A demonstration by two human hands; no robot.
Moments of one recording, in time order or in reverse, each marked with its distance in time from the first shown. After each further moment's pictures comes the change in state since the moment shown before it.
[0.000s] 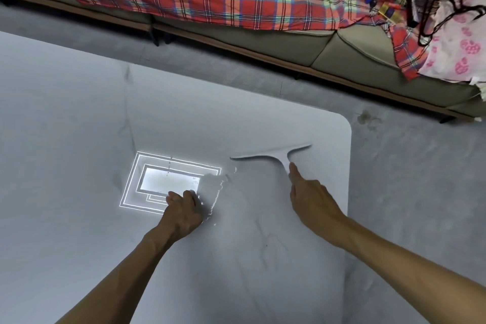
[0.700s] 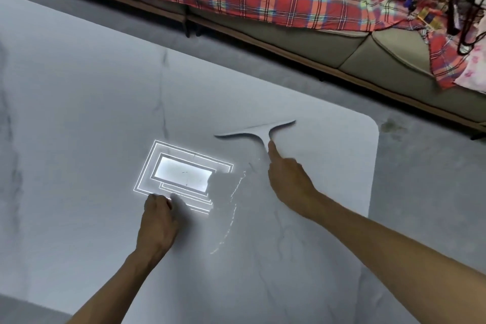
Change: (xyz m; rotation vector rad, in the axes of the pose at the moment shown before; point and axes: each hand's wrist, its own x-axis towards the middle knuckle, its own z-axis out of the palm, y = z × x) left_hand -0.057 -0.089 0.003 -0.193 0.361 -0.084; right_hand 0.007 -0.083 0.023 -0.072 -0.047 -0.192
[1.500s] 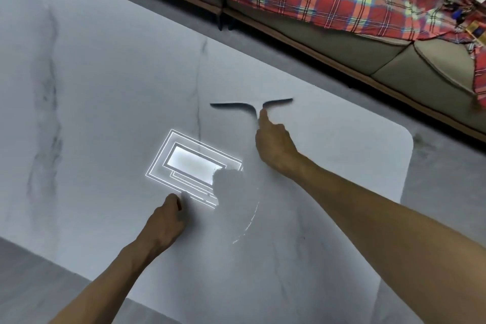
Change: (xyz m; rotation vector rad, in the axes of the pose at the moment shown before) left_hand -0.010 -0.054 -0.022 0.034 -0.297 -0.051; right_hand 0.055 -0.093 0.003 0.091 0.060 -0.058
